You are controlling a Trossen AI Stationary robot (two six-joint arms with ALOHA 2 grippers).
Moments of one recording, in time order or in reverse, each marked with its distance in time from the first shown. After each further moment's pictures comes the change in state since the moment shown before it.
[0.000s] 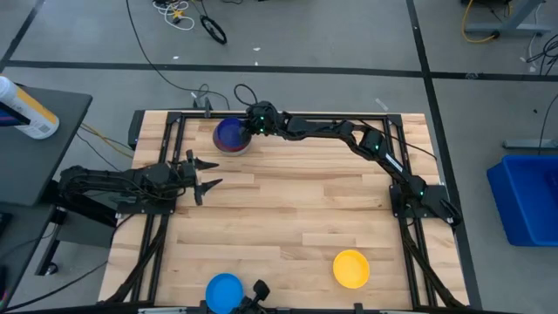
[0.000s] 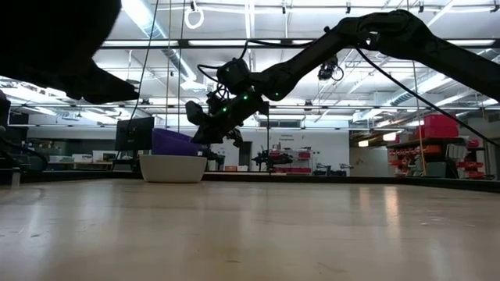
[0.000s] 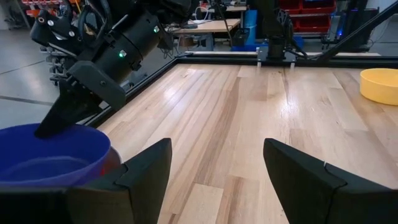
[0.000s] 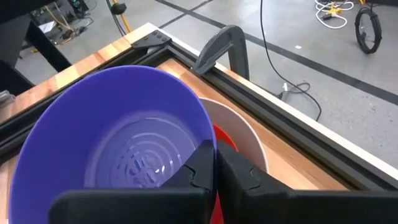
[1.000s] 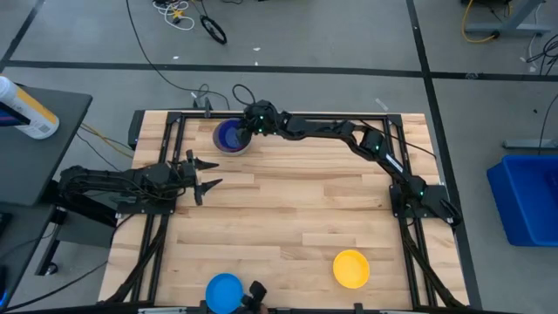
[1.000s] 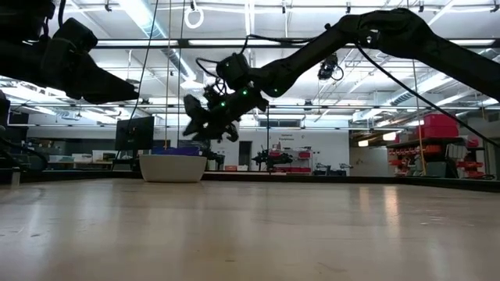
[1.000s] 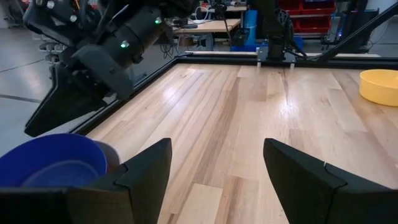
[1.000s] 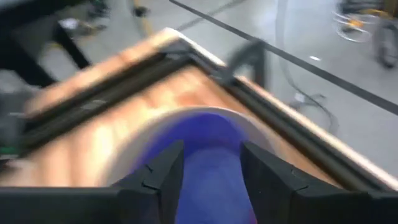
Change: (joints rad) left arm 0.000 0.000 0.000 -0.001 0.000 -0.008; right arm 0.007 -0.005 0.018 0.008 -0.052 -0.052
